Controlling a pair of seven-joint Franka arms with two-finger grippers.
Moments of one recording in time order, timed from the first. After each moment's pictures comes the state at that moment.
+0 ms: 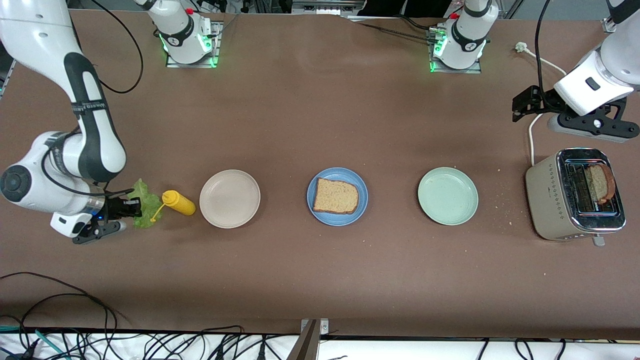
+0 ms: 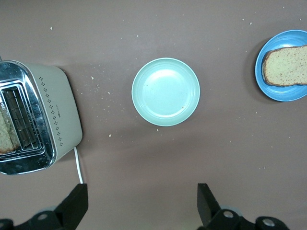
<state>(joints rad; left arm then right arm) -0.08 0.01 -0.03 -1.60 0.01 1.52 0.07 -0.02 0.59 -0.04 -1.62 0.13 2.17 -0.46</state>
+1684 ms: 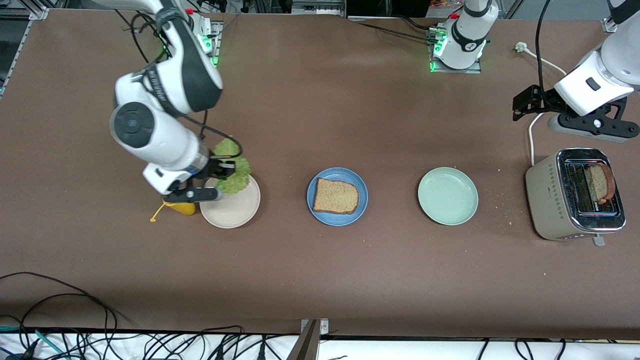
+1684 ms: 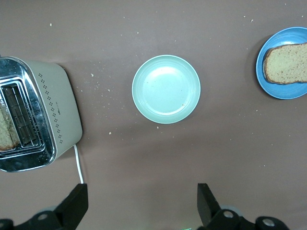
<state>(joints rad) -0.08 0.02 -0.03 -1.60 0.01 1.51 0.07 0.47 0.43 -0.08 -1.50 0.13 1.88 0.31</state>
